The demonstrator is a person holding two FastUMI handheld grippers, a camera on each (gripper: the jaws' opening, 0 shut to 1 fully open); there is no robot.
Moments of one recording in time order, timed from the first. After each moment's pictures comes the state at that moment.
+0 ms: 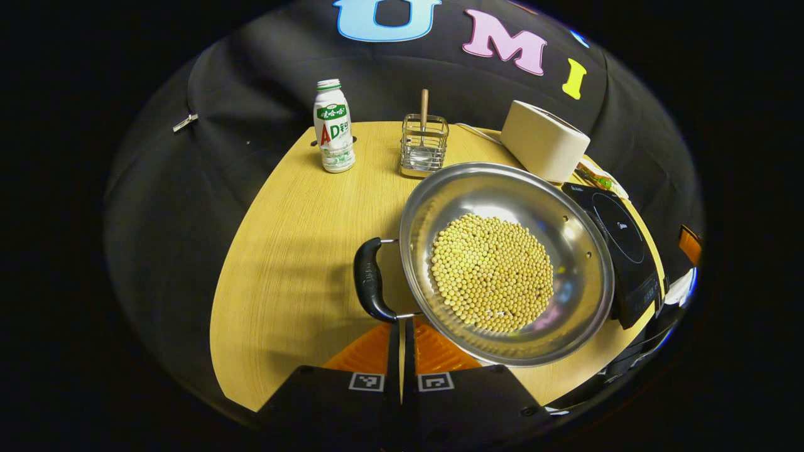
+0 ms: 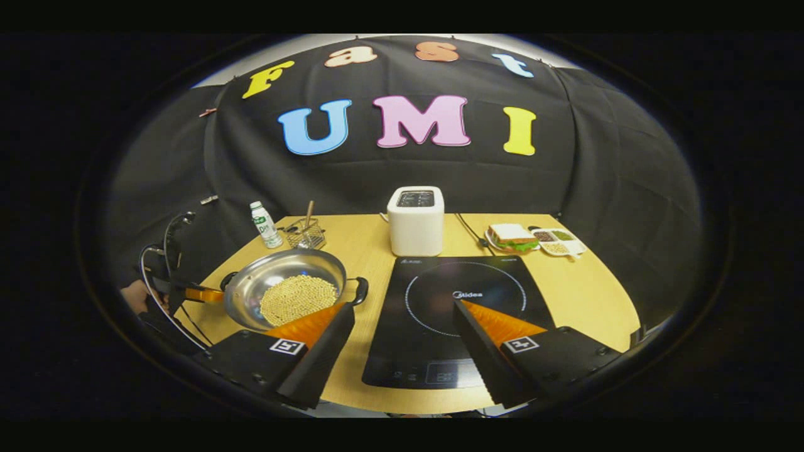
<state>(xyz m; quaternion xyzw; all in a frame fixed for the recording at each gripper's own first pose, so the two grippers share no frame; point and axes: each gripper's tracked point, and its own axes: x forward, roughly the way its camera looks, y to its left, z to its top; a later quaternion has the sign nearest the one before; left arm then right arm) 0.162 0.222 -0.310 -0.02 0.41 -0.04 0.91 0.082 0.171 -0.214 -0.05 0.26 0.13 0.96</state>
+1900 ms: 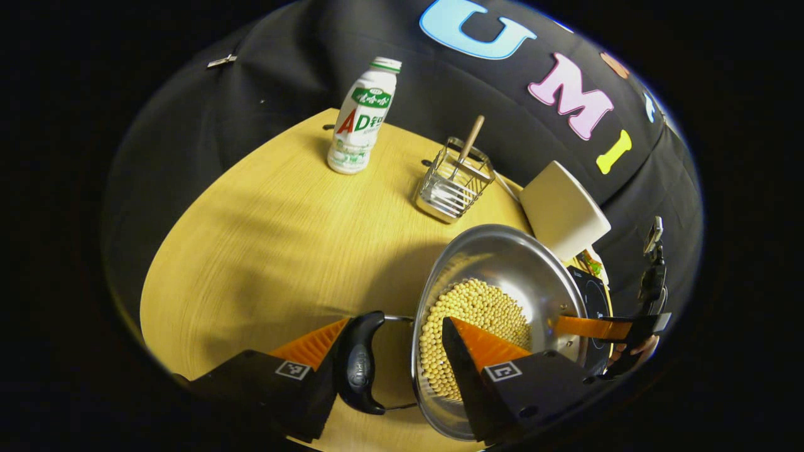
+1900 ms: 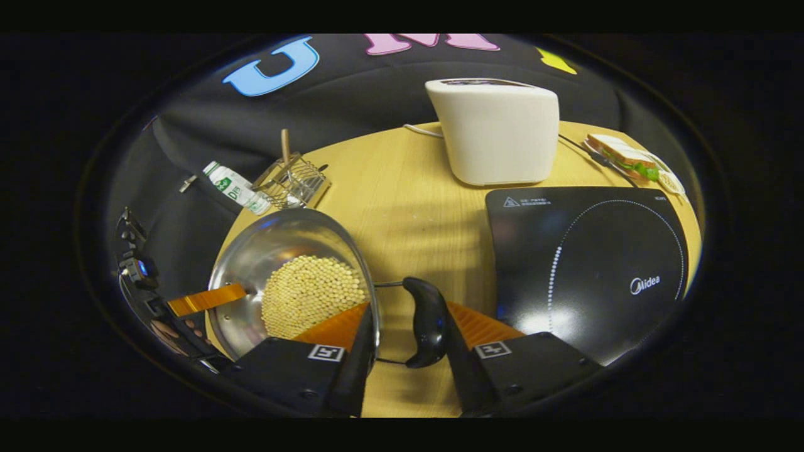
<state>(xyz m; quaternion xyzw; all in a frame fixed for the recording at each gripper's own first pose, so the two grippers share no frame) 0.245 0.212 -0.335 -0.22 0.40 -0.05 0.89 0.169 0.284 -0.378 0.03 0.49 0.15 0.86</state>
